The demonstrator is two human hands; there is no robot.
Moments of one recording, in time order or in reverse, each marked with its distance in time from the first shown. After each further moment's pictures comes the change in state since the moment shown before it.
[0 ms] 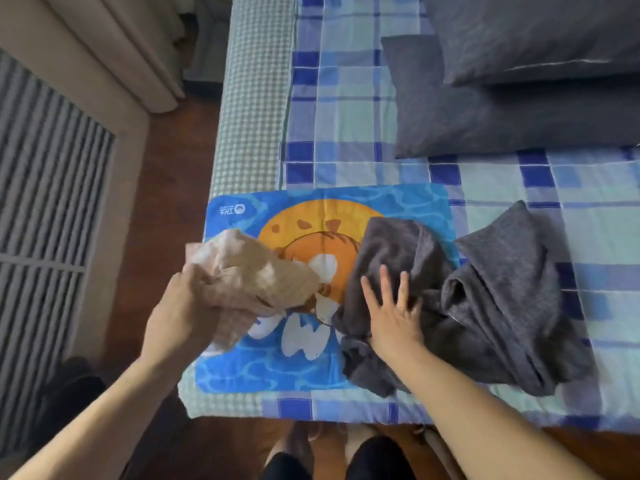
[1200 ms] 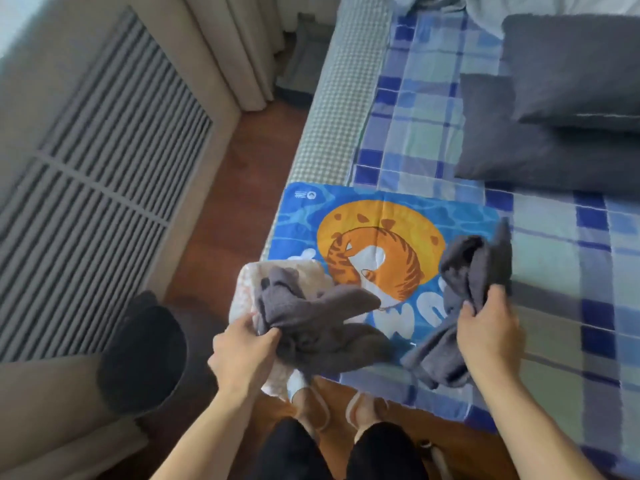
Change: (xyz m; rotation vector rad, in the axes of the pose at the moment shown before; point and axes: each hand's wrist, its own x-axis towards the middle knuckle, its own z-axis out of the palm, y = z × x) left_hand -0.164 -0.010 0.004 -0.415 0.121 -0.553; right_hand -0.117 0.038 -0.081 0.657 0.545 0.277
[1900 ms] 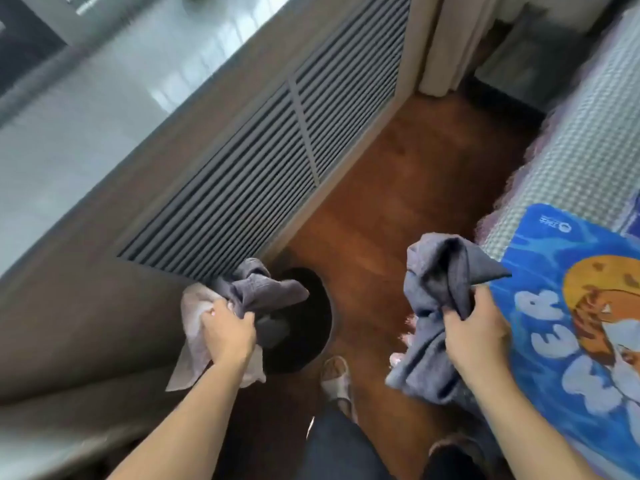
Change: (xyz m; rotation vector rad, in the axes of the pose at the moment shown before) left_hand 0.263 -0.397 -0.204 -0.074 0.297 -0.438; right_hand -0.268 -0.355 0.240 0.063 -0.373 -0.313
